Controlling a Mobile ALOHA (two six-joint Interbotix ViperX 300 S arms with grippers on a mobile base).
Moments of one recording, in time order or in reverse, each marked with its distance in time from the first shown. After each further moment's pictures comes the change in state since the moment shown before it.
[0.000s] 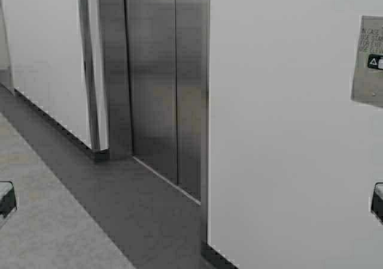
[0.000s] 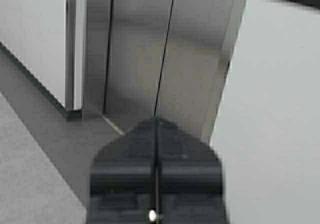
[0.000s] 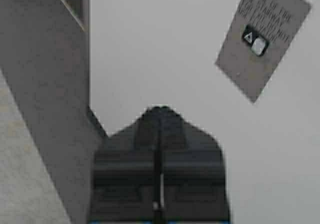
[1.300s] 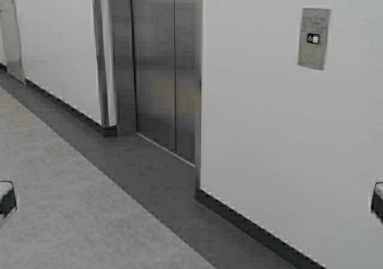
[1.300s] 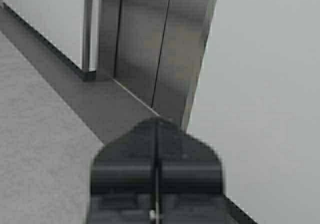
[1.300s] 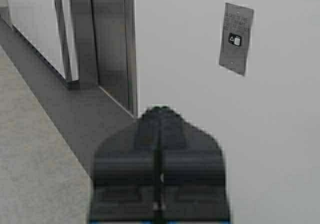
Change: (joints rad) left arm 0.021 0.103 -0.015 0.002 -0.072 0.005; right arm -0.026 -0.046 0.196 0.067 -0.538 0.106
